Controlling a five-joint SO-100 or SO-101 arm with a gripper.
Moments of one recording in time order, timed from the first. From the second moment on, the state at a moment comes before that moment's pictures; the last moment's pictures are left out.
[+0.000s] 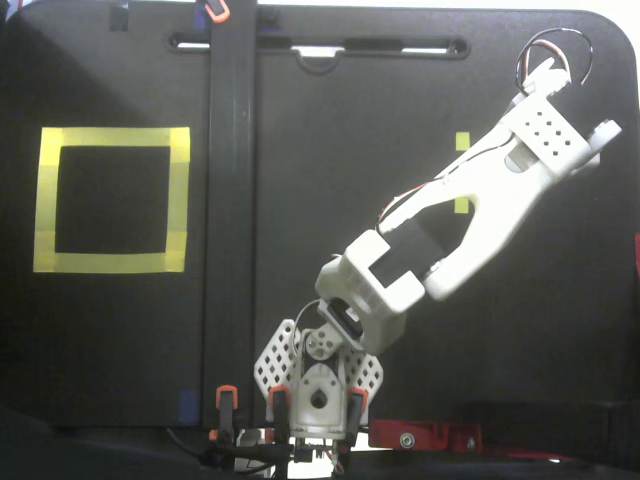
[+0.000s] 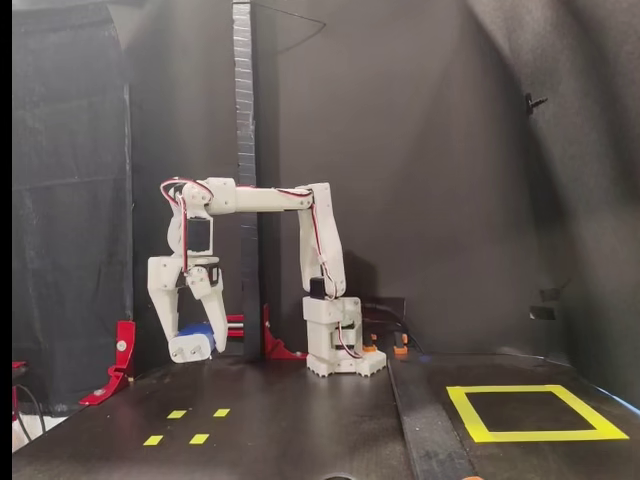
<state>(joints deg) 48.0 84.6 83.1 84.7 -138.8</state>
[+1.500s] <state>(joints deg) -27.9 85.2 83.0 88.2 -59.2</state>
